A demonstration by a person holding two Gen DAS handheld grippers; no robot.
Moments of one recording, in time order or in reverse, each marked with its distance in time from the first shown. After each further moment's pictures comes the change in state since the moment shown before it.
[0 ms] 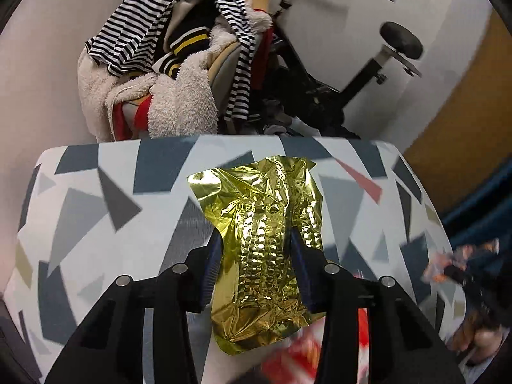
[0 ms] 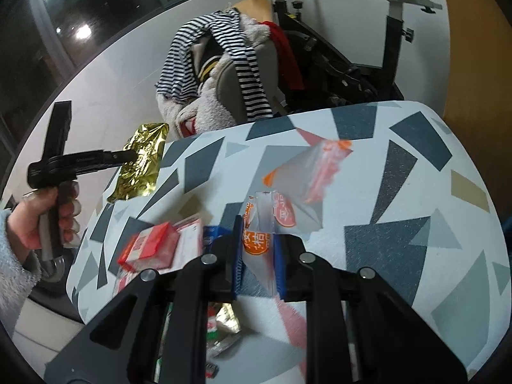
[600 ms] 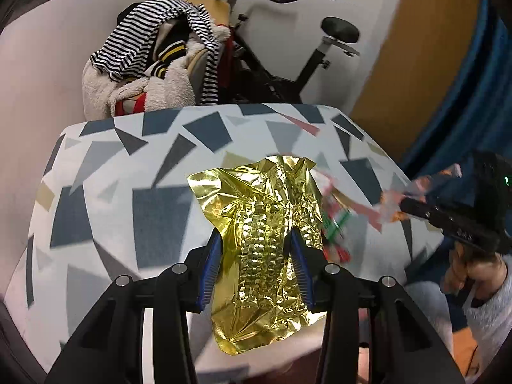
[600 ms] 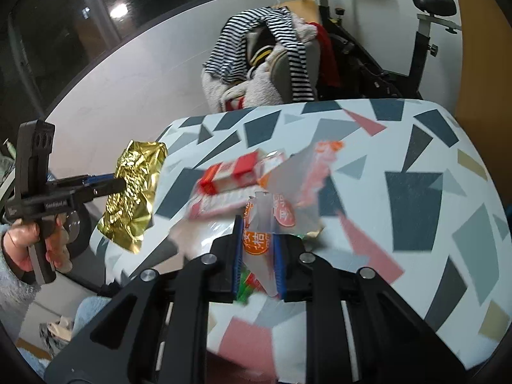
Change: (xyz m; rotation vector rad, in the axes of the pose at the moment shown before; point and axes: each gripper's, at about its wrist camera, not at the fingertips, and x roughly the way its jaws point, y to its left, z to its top) left arm -0.141 -0.041 -0.183 0.106 -0.079 -0.077; right arm -0.077 0.085 -0.097 -0.105 0.009 0.084
